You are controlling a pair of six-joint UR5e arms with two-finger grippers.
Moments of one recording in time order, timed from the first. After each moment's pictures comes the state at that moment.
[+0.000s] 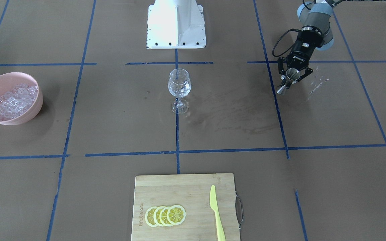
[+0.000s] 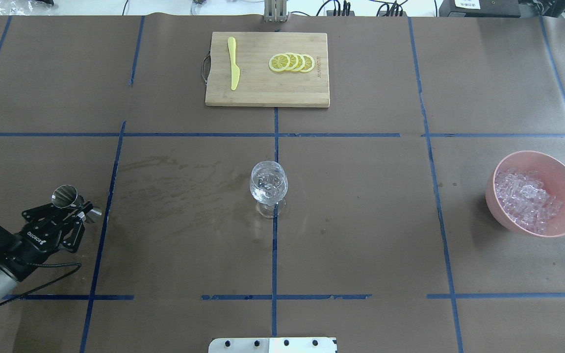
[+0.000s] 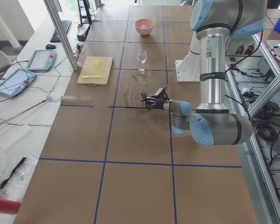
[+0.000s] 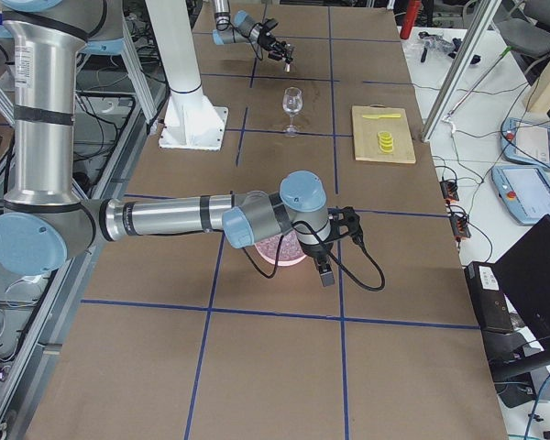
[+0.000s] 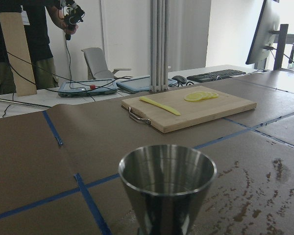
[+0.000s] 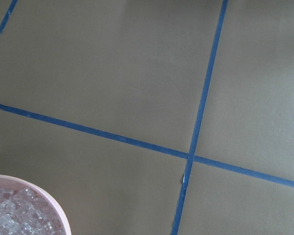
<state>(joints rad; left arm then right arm) -0.16 -1.43 -1.53 -3.44 -0.78 -0.55 1.51 -1.67 1.78 -1.28 2.30 0.07</state>
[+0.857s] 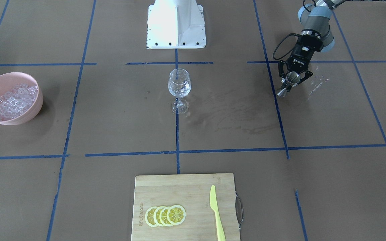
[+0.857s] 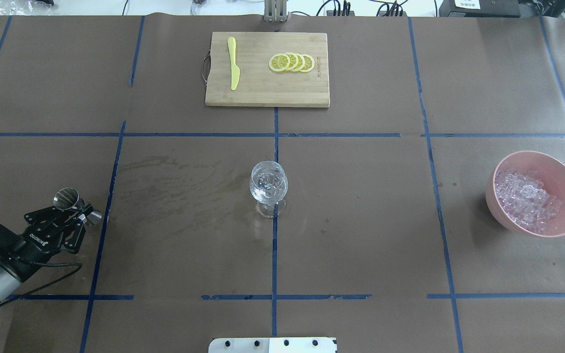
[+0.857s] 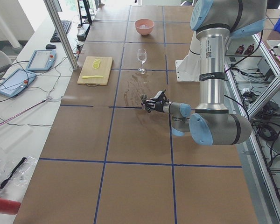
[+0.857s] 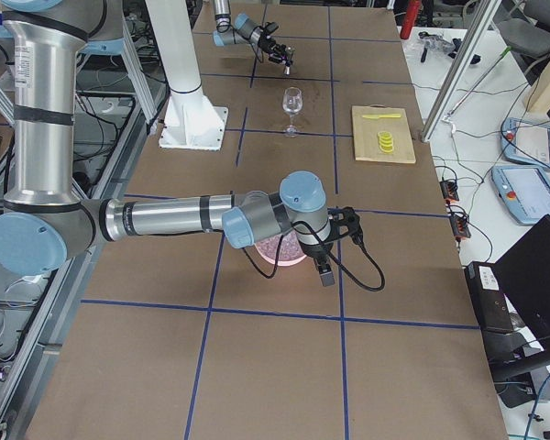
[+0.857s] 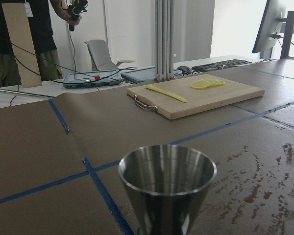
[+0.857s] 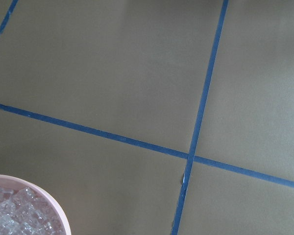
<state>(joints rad) -0.15 -1.44 -1.48 -3.43 -0.78 -0.61 1.51 -1.67 1.78 -1.28 2.30 0.07</state>
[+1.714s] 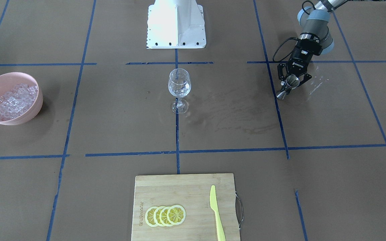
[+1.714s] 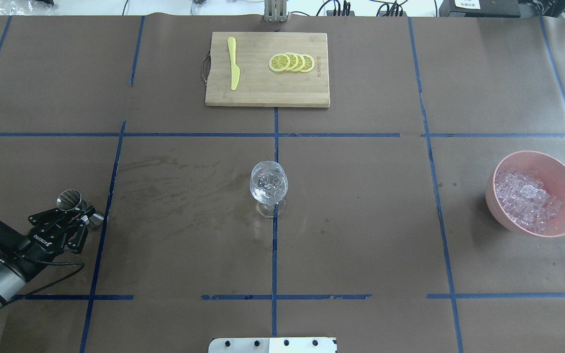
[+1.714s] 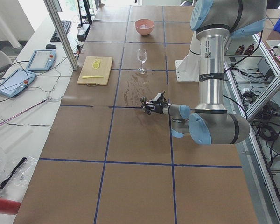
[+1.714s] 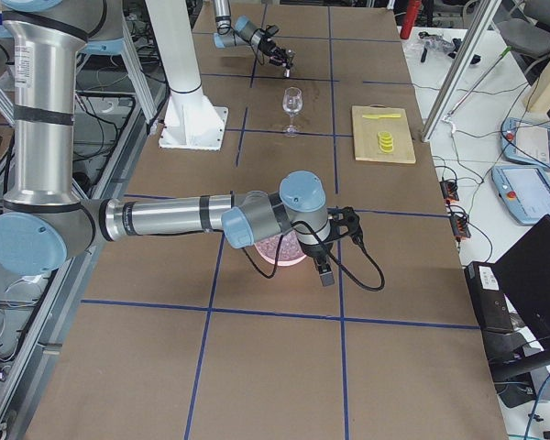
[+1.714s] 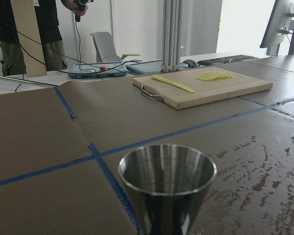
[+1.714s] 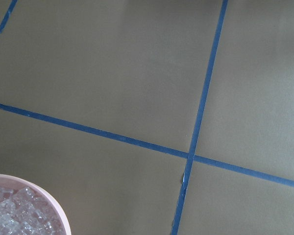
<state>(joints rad) -0.15 -1.46 -1.44 -3.43 -0.78 -0.64 1.51 -1.67 1.78 -1.28 2.30 0.07</state>
